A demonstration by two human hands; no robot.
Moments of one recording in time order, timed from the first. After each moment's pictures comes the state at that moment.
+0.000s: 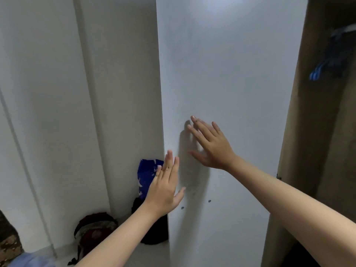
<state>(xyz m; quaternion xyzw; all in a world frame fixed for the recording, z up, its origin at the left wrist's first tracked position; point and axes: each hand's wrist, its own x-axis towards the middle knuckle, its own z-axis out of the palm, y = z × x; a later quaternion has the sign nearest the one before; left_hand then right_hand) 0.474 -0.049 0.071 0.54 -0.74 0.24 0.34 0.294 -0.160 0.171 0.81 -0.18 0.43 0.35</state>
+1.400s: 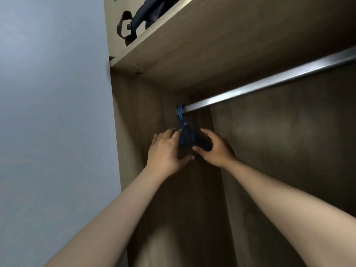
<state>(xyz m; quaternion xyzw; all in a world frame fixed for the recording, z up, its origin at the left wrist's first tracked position) 0.025 -0.337 0.379 0.40 -0.78 0.29 0.39 -0.168 -0.412 0.358 0.67 -0.45 0.59 0.04</state>
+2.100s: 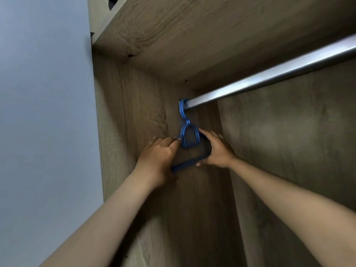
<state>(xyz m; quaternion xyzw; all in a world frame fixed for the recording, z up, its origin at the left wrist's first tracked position) 0.036 -0.390 0.393 0.44 -0.80 0.35 0.20 -0.191 -0.512 0.373 0.74 -0.43 0.49 0.13</state>
